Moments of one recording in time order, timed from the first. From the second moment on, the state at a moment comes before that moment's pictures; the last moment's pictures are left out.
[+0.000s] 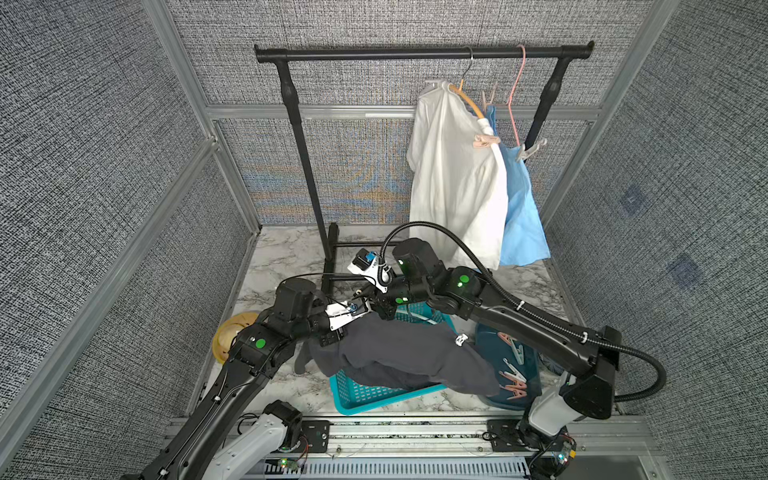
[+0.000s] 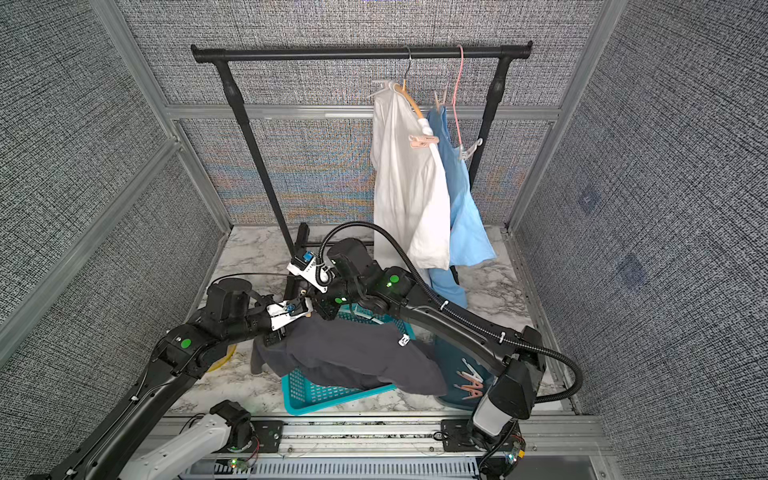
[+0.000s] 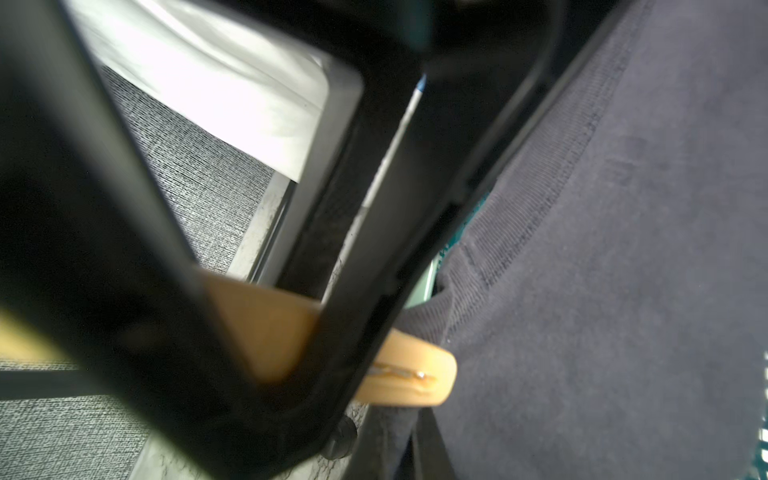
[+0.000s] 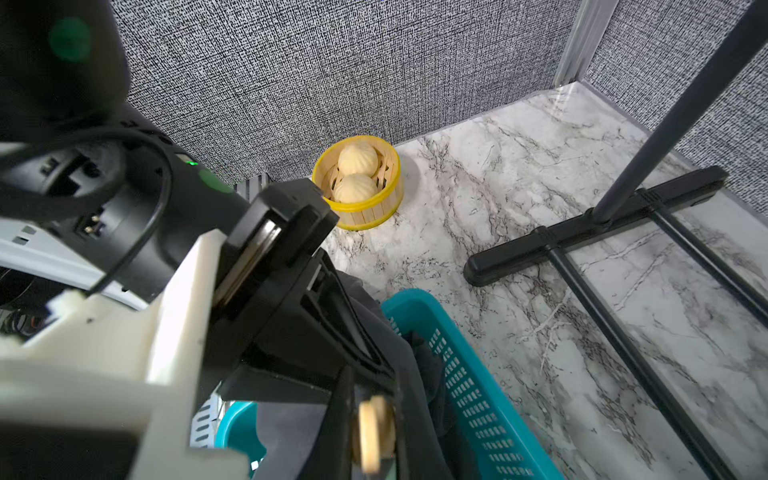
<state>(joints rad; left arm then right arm) -0.50 0.85 0.94 -0.72 0.33 0.76 0.97 1.63 1.64 -0.59 -0.37 -0.05</state>
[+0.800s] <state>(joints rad) -0.50 0.84 0.95 -0.79 0.31 0.78 0.97 1.63 1.59 -0.55 -0.42 -0.14</state>
